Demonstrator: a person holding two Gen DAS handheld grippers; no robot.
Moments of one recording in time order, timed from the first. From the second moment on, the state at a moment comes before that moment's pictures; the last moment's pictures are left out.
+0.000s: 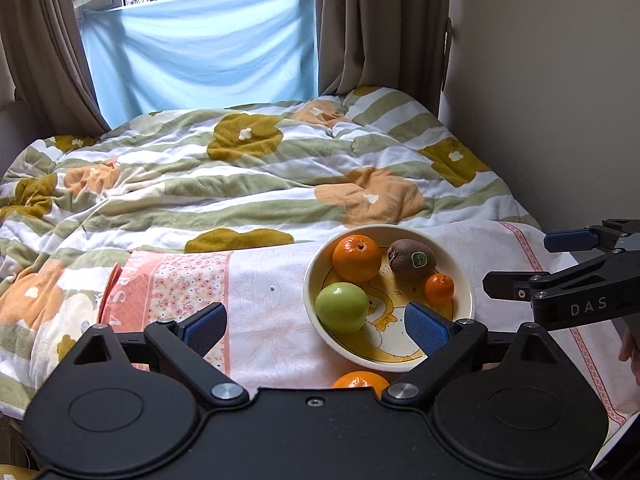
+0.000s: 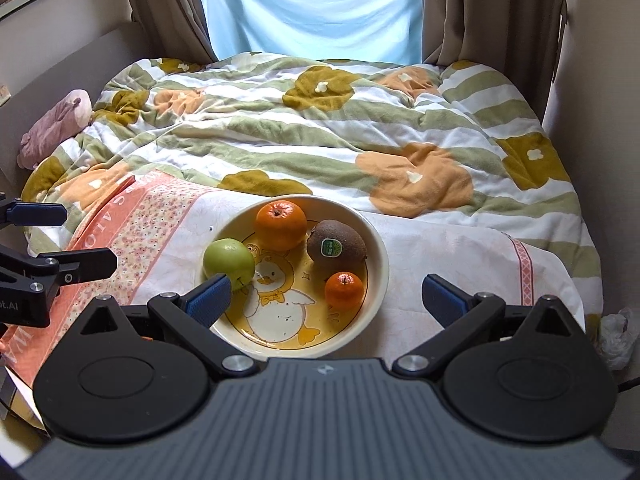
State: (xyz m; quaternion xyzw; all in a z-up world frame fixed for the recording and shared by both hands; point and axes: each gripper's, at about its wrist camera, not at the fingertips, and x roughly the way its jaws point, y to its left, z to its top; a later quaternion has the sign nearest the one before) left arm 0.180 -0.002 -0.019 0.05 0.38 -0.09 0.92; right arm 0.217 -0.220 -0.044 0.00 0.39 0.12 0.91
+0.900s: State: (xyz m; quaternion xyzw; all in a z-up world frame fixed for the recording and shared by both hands) left arm 0.118 0.016 -0.044 0.12 0.35 -0.23 0.90; right arm 0.091 -0.185 -0.050 0.11 0.39 -0.04 0.91
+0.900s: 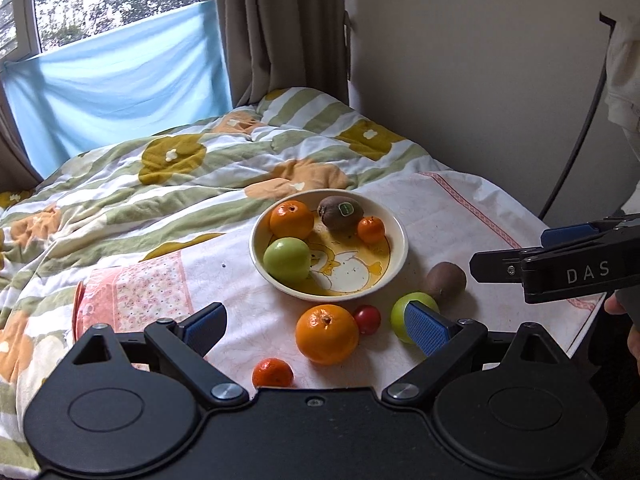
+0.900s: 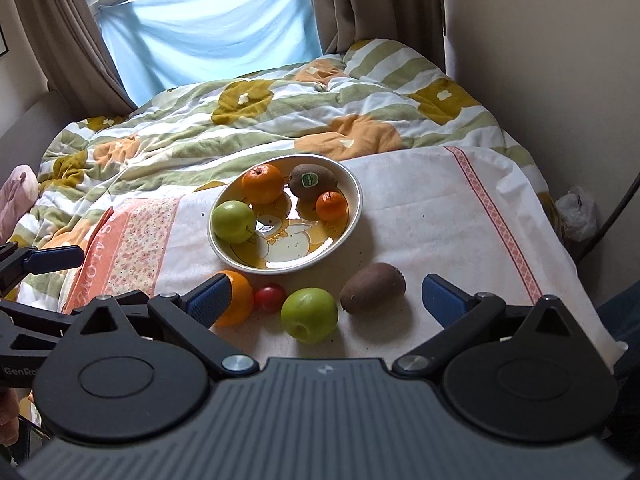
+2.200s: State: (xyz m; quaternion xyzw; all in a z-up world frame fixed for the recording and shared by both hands) left arm 0.189 -0.024 -0.166 0.21 0.41 -0.30 0.83; right arm 0.152 -0.181 -0.158 0.19 0.46 -0.05 0.87
